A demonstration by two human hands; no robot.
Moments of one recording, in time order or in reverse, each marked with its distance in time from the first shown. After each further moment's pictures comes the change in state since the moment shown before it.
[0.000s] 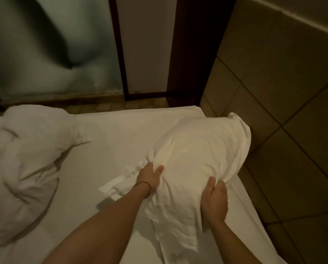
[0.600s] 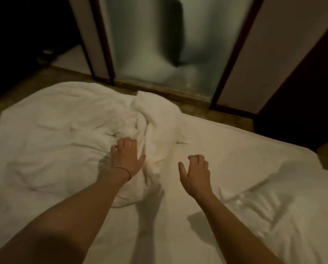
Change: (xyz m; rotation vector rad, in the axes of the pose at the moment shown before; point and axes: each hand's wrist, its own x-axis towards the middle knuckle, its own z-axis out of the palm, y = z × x) left_hand -0.034 -0.270 -0.395 0.695 0.623 -0.102; right_hand -0.236 -0.280 0.256 -0.329 -0.588 -0.903
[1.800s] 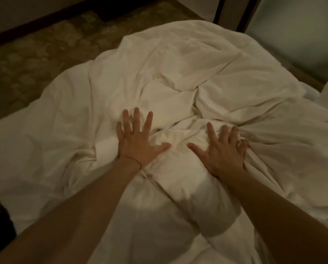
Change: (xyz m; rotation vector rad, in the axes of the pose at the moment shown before) left_hand 0.029 -0.465 0.149 -0.049 -0.048 -0.657; right_hand 0.147 -0.349 0.386 -0.480 -0.379 -0.463
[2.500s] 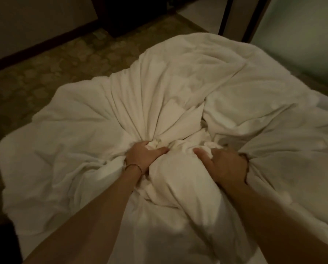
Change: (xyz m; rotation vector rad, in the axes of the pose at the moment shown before) left_hand 0.013 -0.007 0.006 -0.810 -0.173 -0.397; right_hand 0.018 -0.010 0.019 -0.014 0.186 -0.105
